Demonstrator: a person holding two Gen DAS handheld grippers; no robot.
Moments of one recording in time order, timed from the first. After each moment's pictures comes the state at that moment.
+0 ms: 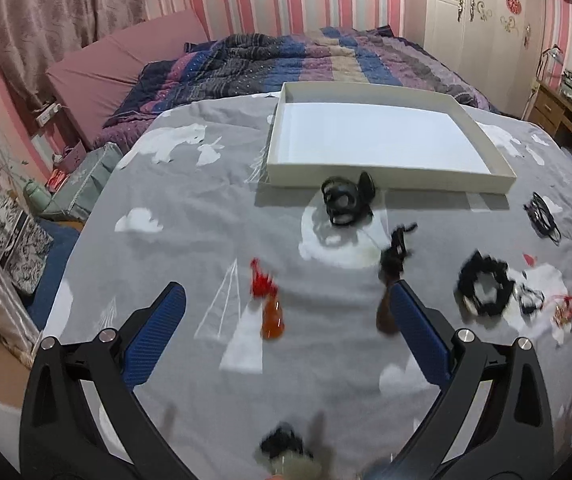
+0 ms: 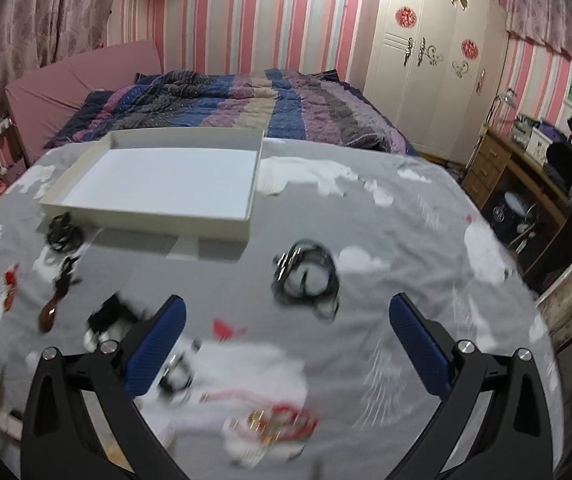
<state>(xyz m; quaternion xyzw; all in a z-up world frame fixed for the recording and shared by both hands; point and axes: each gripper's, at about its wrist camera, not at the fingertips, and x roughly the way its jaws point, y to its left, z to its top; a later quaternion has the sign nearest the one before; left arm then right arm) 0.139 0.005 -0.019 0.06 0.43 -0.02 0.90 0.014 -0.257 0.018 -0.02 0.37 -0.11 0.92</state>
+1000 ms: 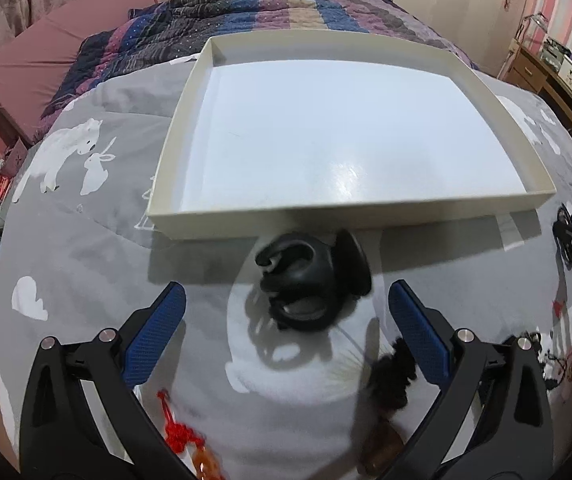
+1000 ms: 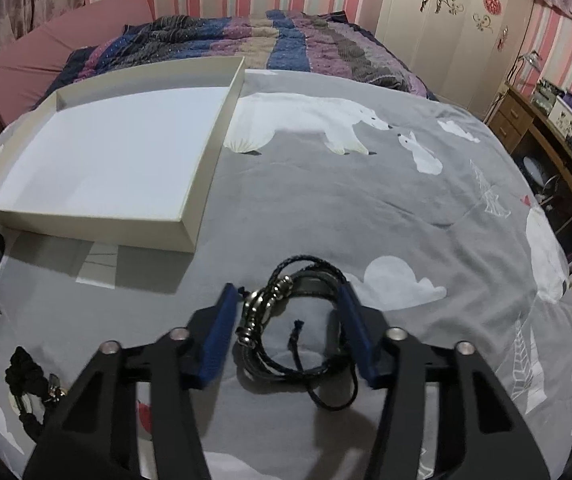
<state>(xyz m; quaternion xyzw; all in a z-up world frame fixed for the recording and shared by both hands) 0.267 -0.039 -0.082 0.06 0.50 -0.09 0.86 0.123 -0.294 -0.058 0.00 0.48 -0.10 0.87</state>
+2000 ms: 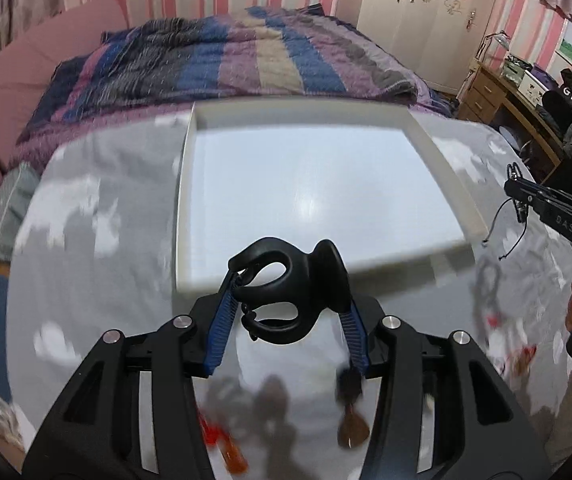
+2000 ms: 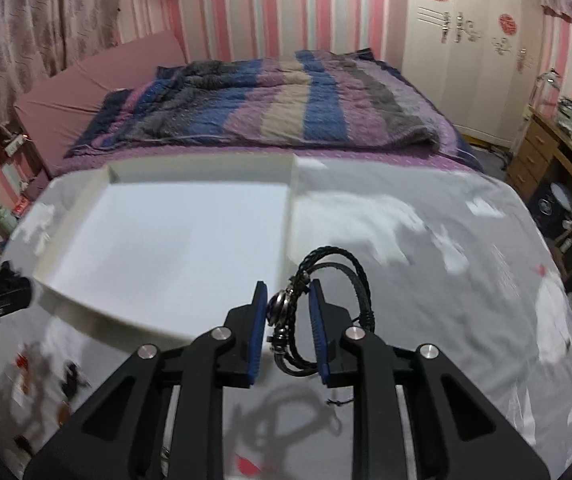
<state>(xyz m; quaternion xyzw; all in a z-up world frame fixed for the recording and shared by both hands) 0.286 -0.039 -0.009 0.04 0.47 -0.16 0.87 0.163 -0.271 0.030 0.04 0.41 -0.02 0.91</state>
